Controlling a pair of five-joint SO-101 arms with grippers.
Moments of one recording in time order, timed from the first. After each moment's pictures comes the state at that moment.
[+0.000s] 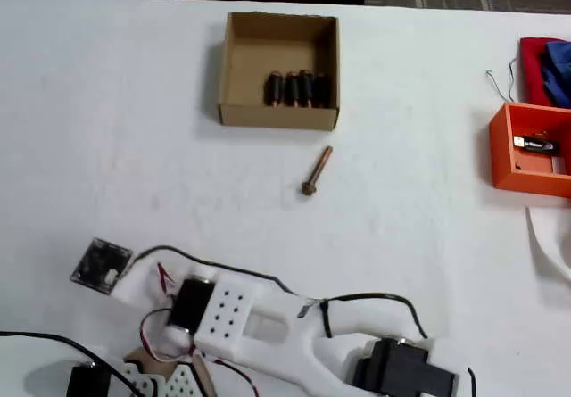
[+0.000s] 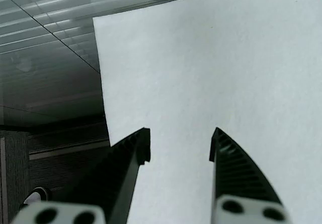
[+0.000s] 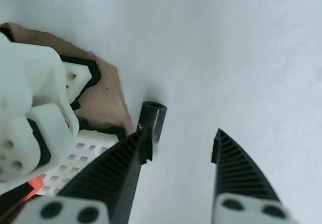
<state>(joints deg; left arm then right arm) -94.2 51.8 -87.3 96.9 -7.5 -76.5 -7.3 26.9 63.2 -2.6</state>
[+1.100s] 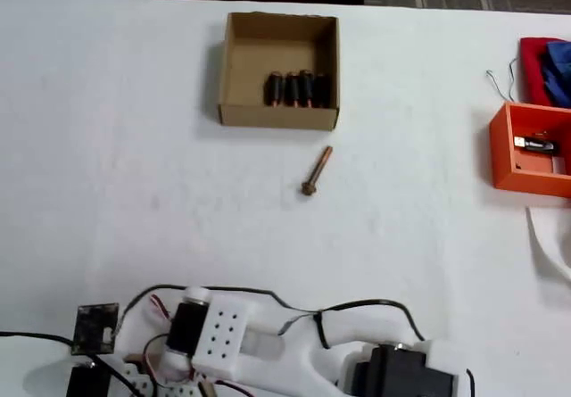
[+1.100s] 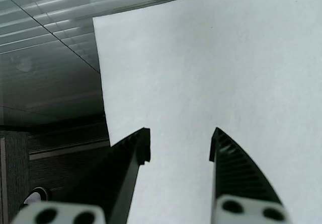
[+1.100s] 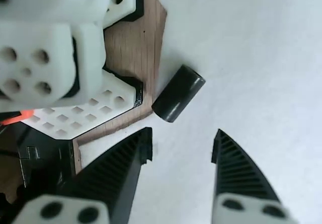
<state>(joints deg) -94.2 51.8 -87.3 96.9 -7.6 -81.0 -7.3 30.5 66.5 15.7</state>
